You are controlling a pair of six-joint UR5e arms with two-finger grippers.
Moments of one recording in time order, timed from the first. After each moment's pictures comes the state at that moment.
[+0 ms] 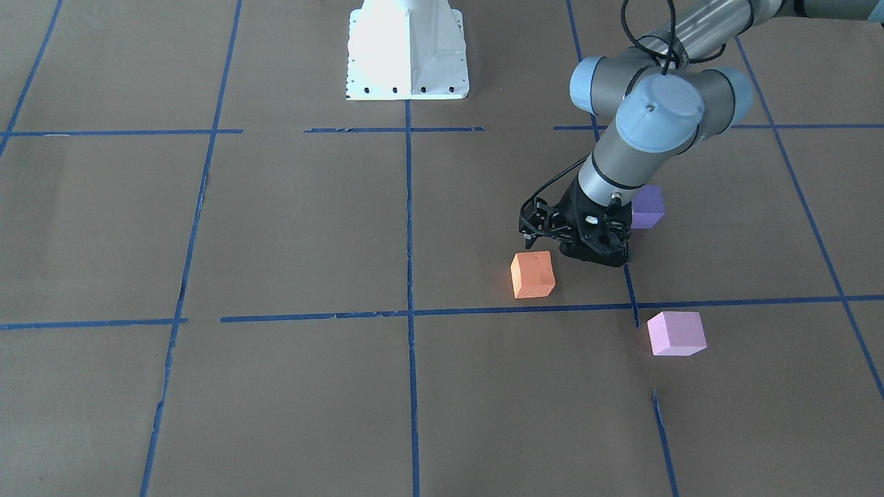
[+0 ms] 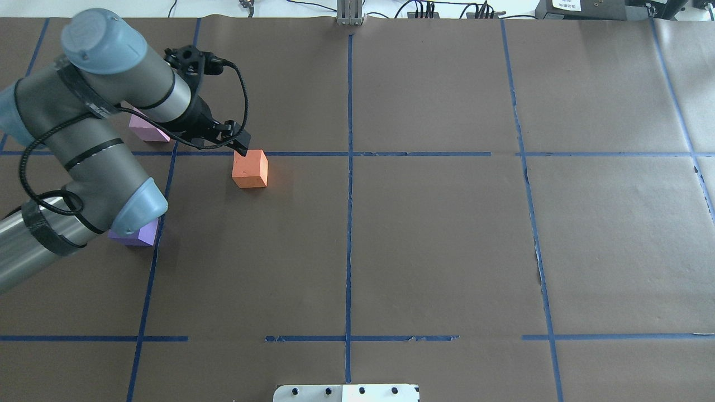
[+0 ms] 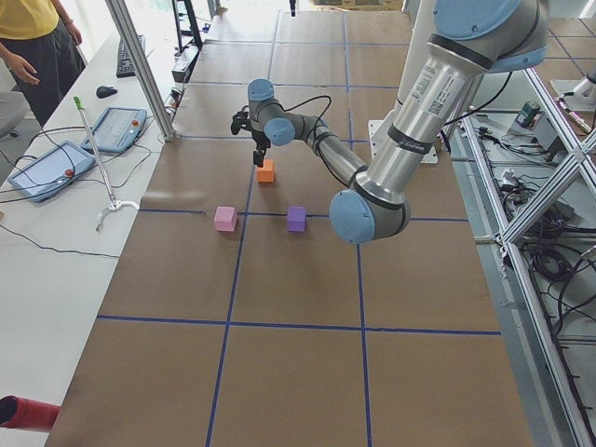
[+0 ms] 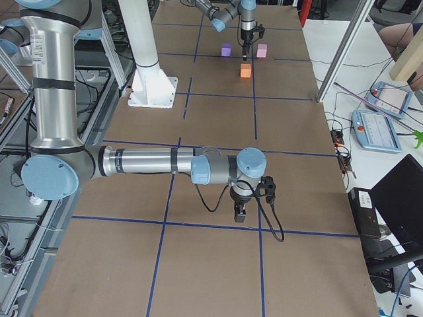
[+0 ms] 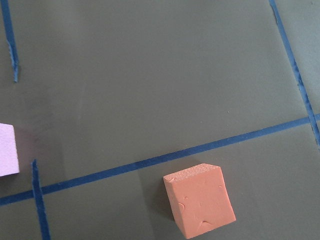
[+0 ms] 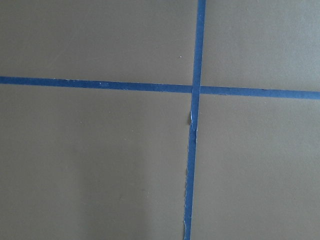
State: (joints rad) left arm -0.78 -2.14 -1.60 -1.77 -2.07 -0.85; right arm 1.48 -1.59 1.63 -1.57 2.36 0.05
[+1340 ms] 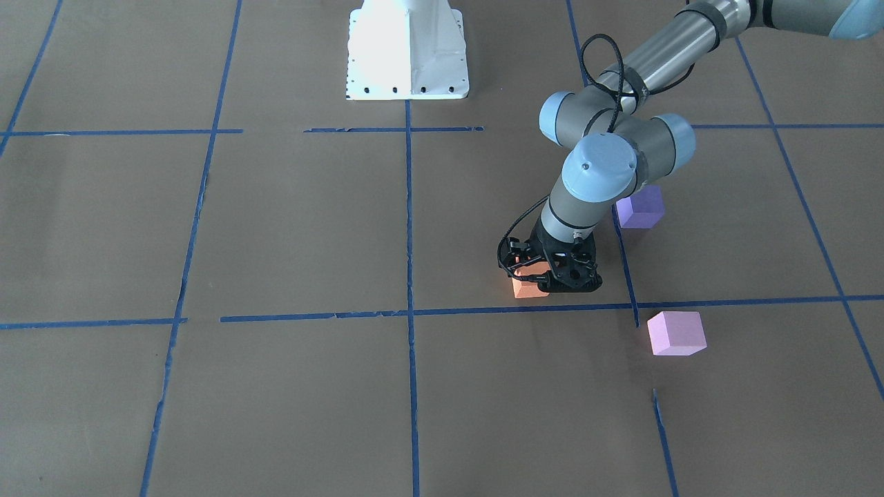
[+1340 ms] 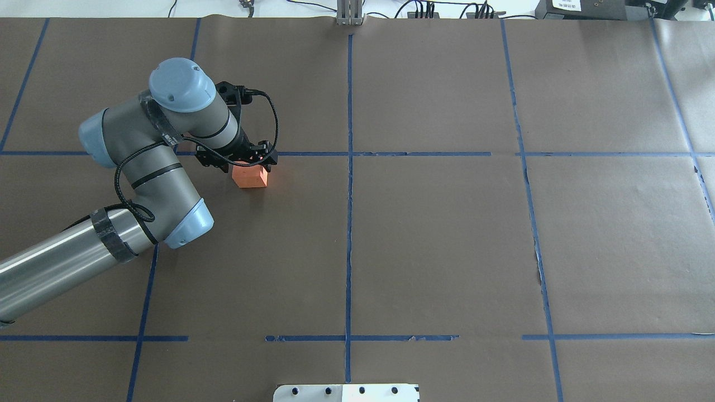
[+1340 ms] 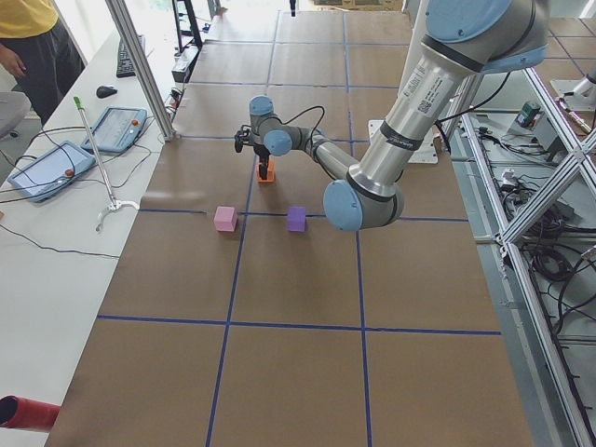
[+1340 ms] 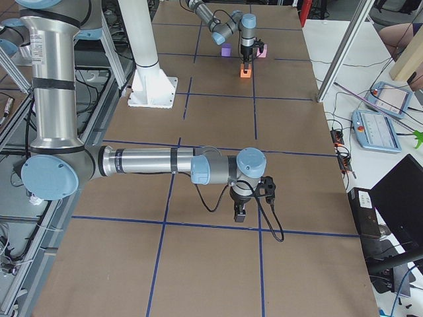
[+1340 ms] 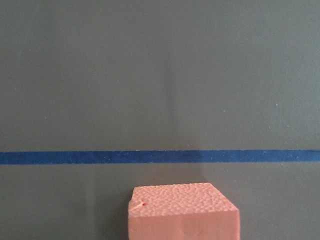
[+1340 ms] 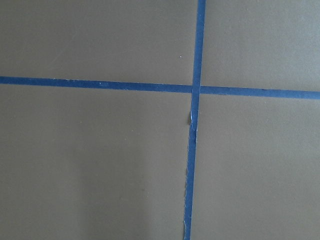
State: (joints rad) left arm -0.72 -2.19 -1.41 -1.86 -2.04 -1.05; right arm 1.48 -1.59 1.63 -1.57 2.36 0.05
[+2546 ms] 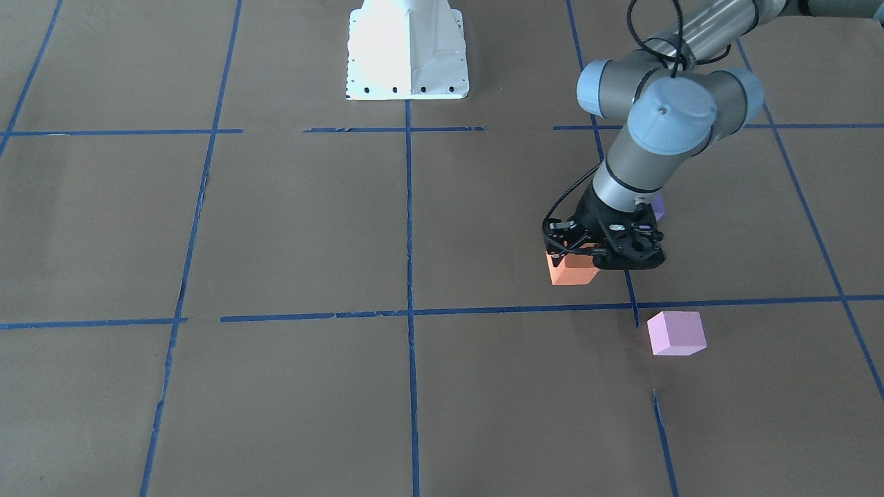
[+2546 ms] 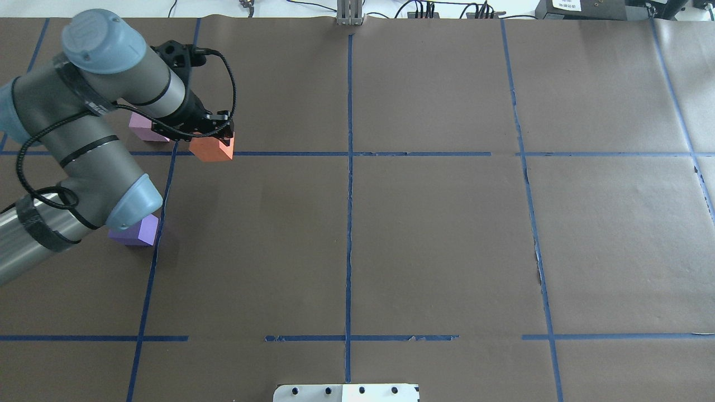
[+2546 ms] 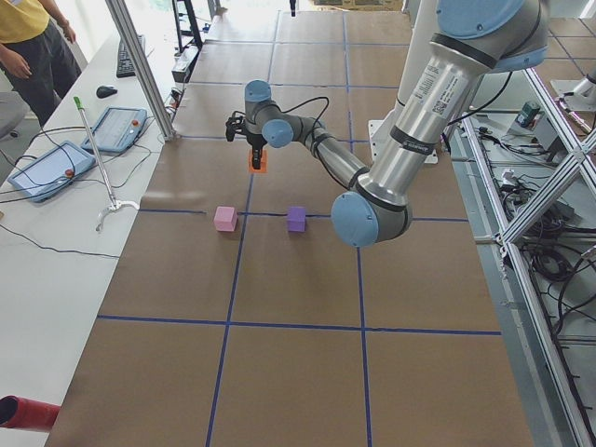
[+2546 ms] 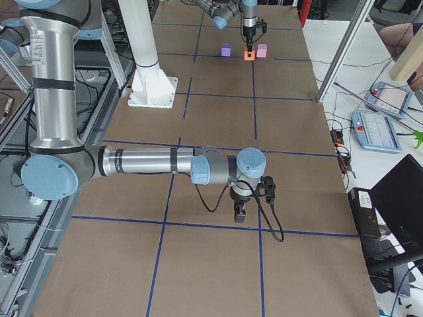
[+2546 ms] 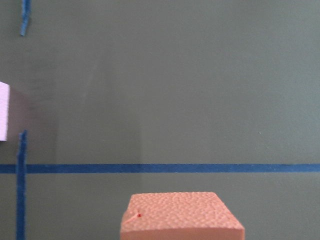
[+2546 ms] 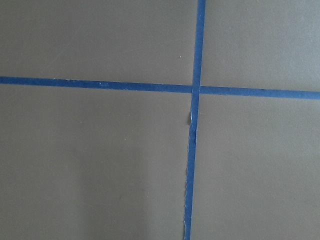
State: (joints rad) left arm -0.86 -2.05 -1.68 -1.75 -2.08 -0.96; right arm 1.48 -1.59 1.63 -1.57 2.36 0.05
